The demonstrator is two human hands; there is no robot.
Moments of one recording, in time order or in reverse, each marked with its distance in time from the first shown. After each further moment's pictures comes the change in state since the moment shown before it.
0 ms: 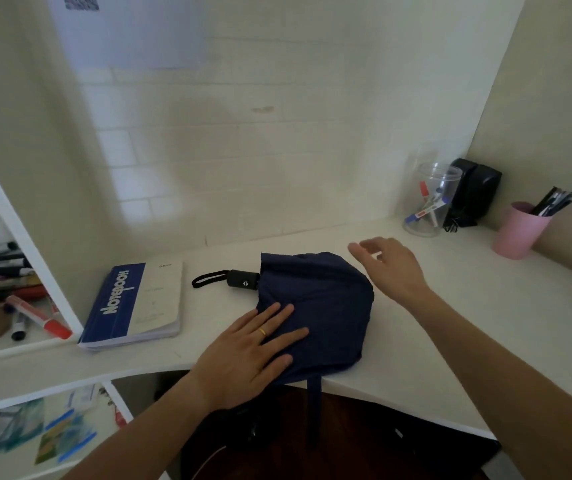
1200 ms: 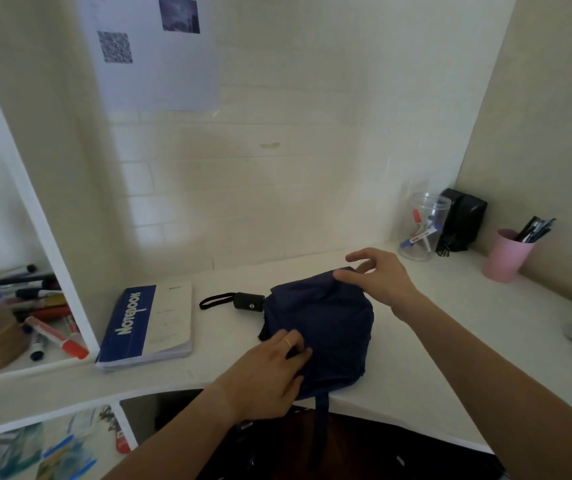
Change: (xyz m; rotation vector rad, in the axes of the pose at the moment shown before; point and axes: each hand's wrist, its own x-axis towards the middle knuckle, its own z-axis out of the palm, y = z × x) left_hand 0.011 0.014 -0.018 -0.037 0.158 0.152; right_hand -0.004 -0.039 -0.014 0.344 -0.063 0.098
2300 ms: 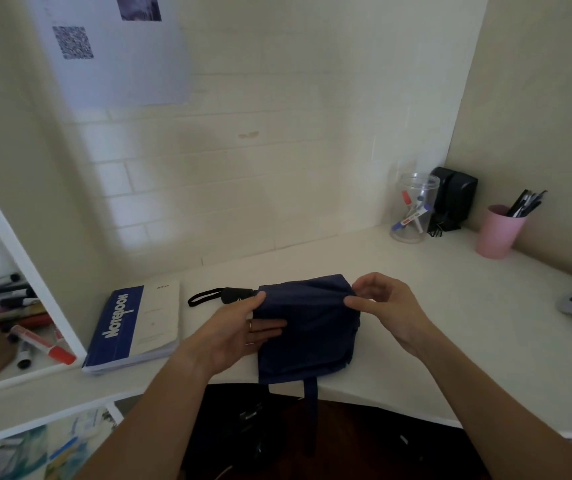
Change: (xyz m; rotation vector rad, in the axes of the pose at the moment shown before) left_hand 0.032 -0.014 -0.051 -1.633 0.007 -1.090; right_hand -0.042 0.068 -0.011 0.393 -0.102 -0.009
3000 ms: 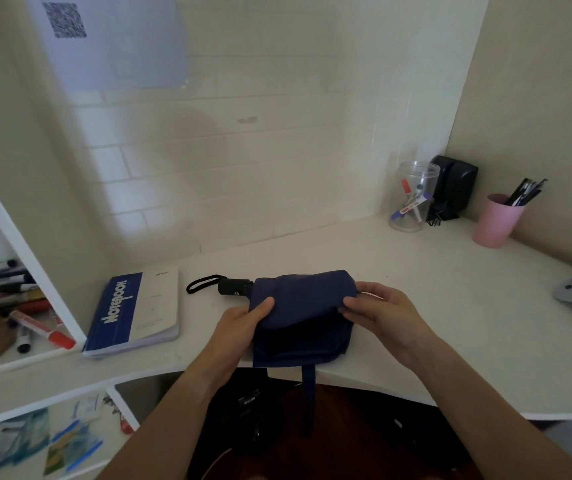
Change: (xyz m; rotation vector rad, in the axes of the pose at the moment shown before) left_hand -0.003 -0.037 0.009 0.111 0.183 0.262; right_hand -0.033 0.001 0.017 0.366 -0.007 0.242
